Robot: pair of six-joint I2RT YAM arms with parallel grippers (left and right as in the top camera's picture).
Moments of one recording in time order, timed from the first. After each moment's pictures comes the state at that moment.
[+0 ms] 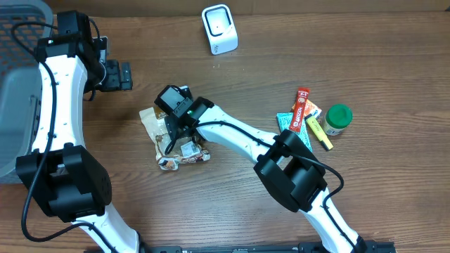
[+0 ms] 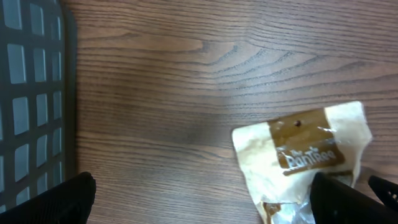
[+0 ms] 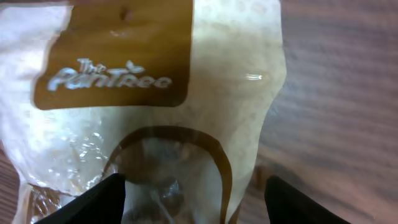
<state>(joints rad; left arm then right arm) 0.17 1.94 1.82 -1.16 0.00 0.03 0.86 2.34 1.86 -0.74 0.12 0.54</state>
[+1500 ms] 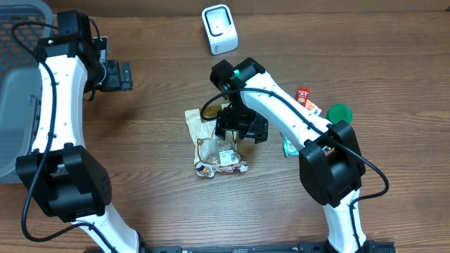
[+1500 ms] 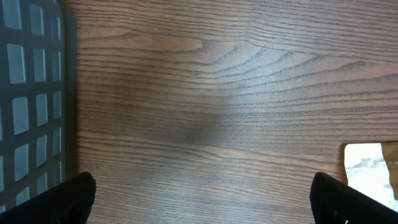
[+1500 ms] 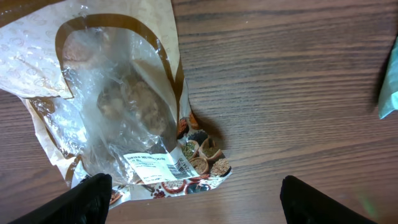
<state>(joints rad) 0.17 1.94 1.82 -1.16 0.00 0.03 0.63 2.17 1.87 -1.43 -0.14 0.73</state>
